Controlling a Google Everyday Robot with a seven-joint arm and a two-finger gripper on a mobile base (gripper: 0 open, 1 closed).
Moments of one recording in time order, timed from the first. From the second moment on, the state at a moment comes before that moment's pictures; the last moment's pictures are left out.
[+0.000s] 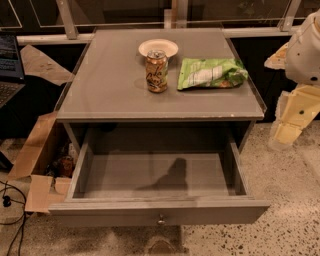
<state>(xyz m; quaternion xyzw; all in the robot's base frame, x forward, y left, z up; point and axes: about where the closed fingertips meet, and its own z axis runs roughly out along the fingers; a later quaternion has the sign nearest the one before) 0.438 -0.217 0.976 -0.60 0.78 -0.03 0.16</state>
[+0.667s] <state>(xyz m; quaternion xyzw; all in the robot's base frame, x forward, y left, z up) 0.439 -0.214 0.975 -0.59 0.78 -0.01 0.20</state>
